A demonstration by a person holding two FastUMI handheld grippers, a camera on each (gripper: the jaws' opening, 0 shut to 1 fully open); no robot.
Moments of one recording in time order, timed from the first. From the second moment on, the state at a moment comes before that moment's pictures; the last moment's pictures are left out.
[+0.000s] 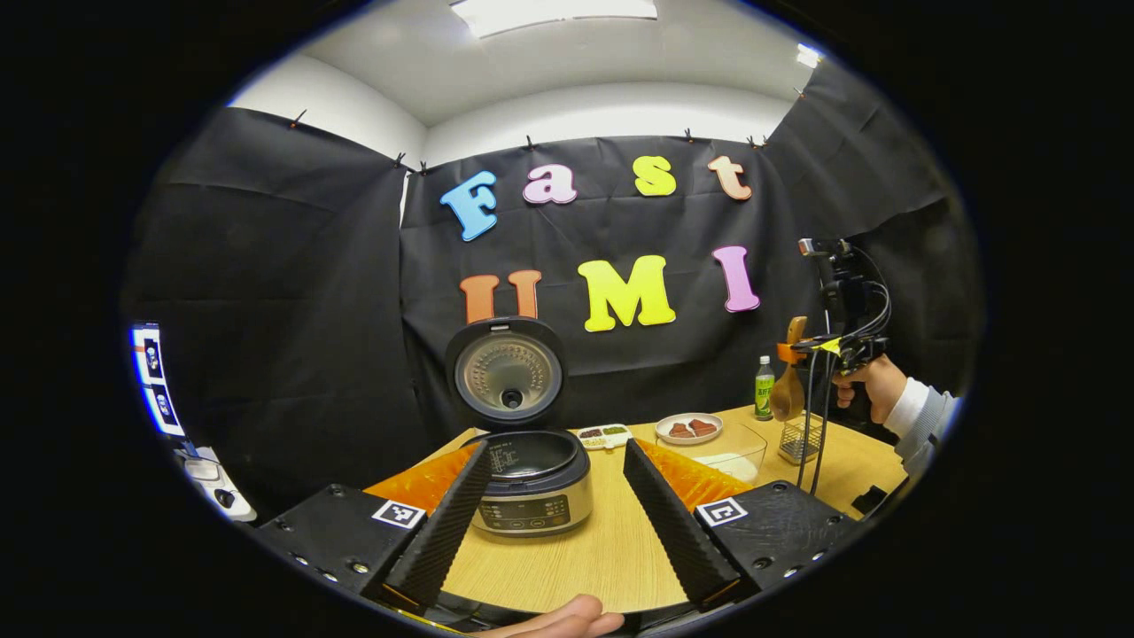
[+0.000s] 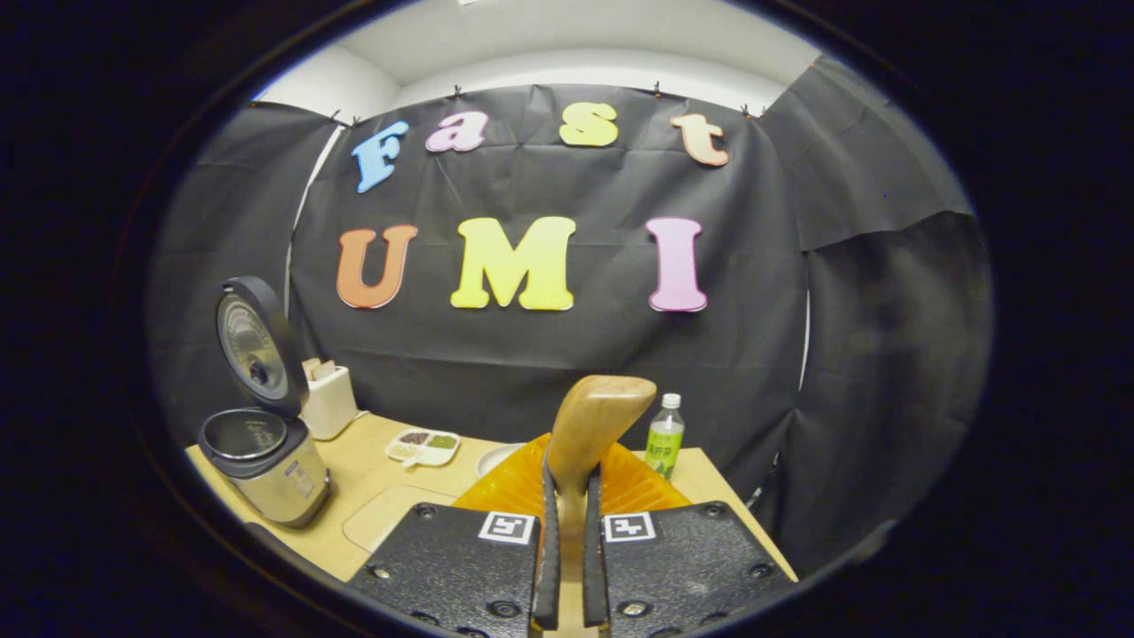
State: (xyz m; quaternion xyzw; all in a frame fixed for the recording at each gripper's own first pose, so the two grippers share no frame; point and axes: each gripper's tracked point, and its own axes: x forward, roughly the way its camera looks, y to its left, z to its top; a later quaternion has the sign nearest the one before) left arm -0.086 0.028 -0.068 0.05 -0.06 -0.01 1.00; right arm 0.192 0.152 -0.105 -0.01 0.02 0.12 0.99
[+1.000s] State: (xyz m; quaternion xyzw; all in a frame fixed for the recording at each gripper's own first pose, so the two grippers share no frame) left arm -0.100 0.063 -0.045 0.02 -0.07 0.01 1.00; right arm 0.251 0.245 -0.219 -0.09 0.09 0.11 0.99
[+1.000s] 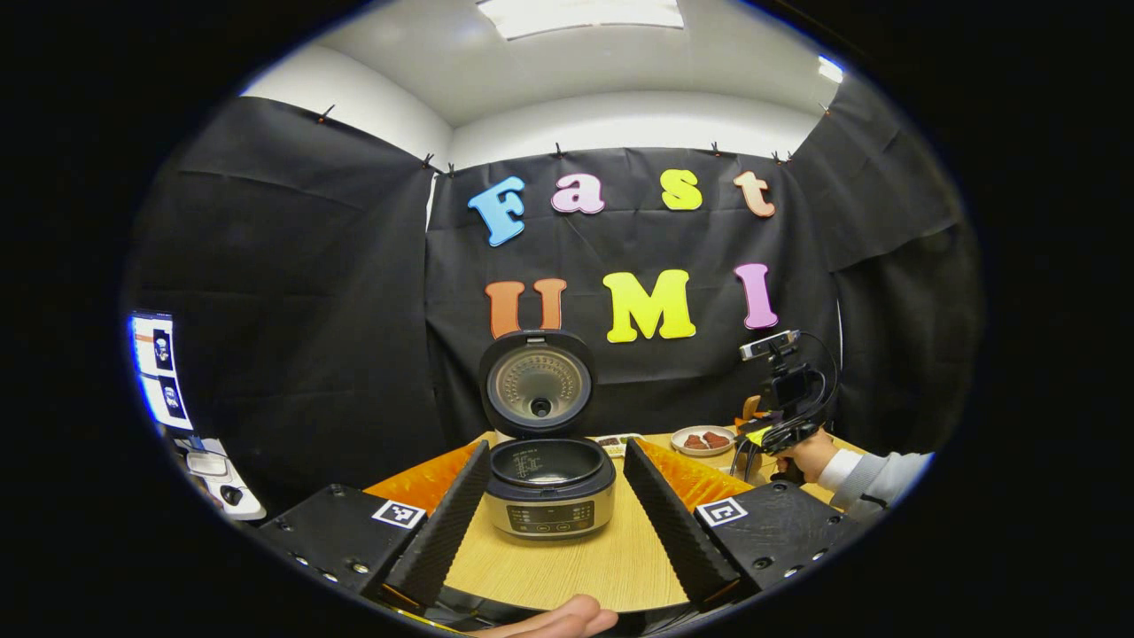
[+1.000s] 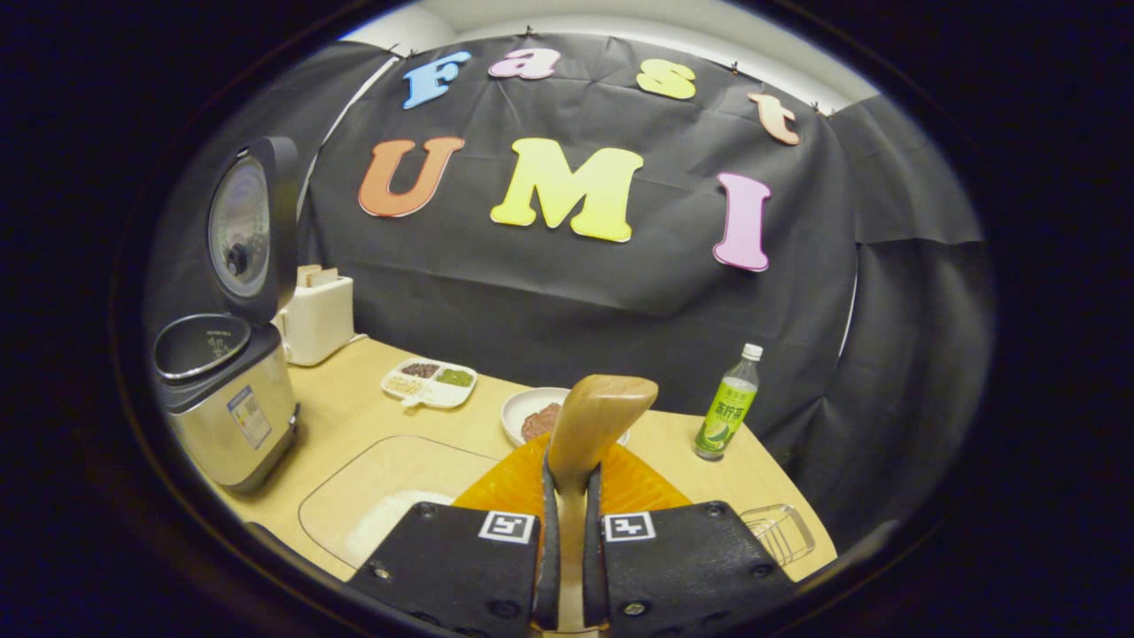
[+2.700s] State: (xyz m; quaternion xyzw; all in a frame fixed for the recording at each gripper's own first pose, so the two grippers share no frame) left arm -0.093 0.072 -0.057 0.05 -0.05 0.03 1.00; right arm 0.240 0.255 -0.246 0.48 0.23 0.19 0.82
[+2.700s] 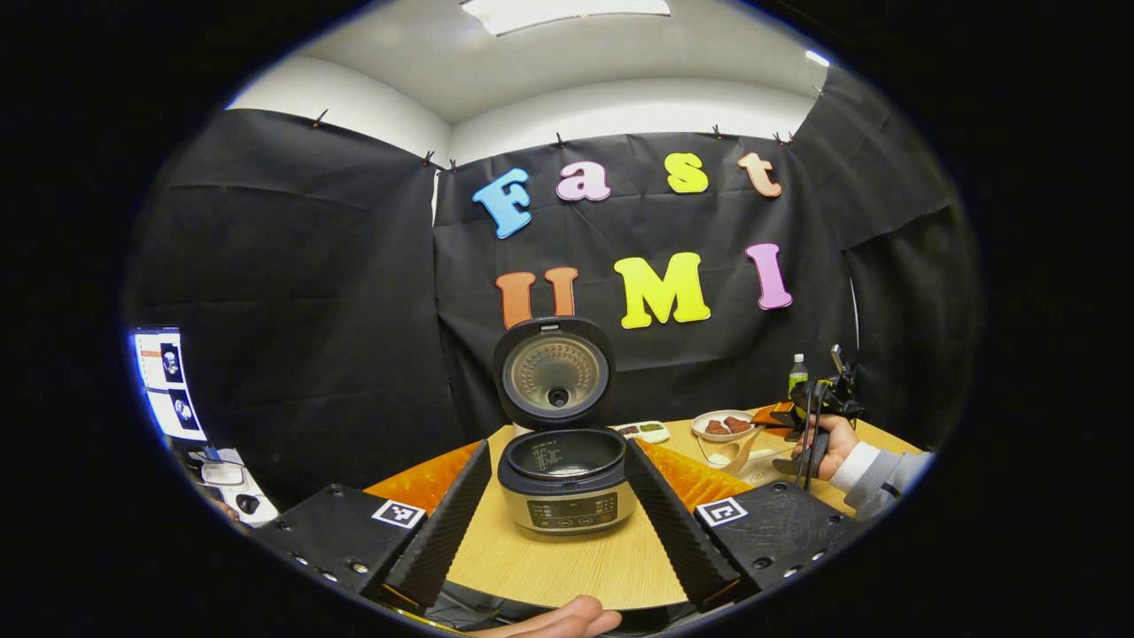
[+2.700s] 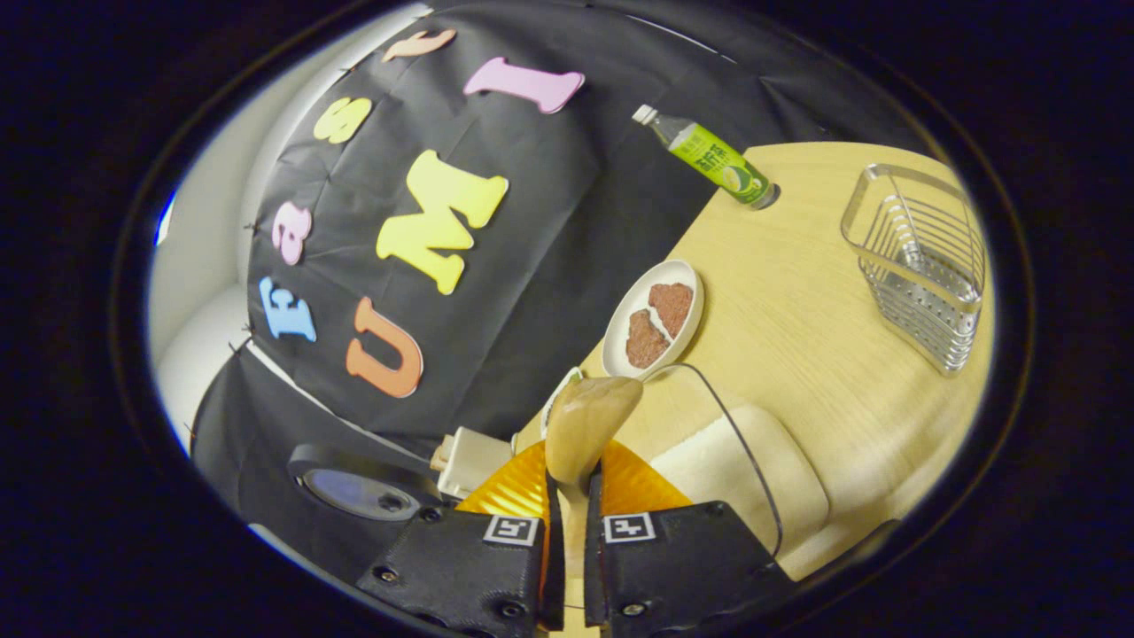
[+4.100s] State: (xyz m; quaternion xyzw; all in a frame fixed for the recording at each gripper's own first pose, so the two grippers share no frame) left arm -0.112 0.105 -0.056 0.04 -0.05 0.05 1.00; right arm 0.167 0.320 -0.130 0.69 0.21 0.22 0.66
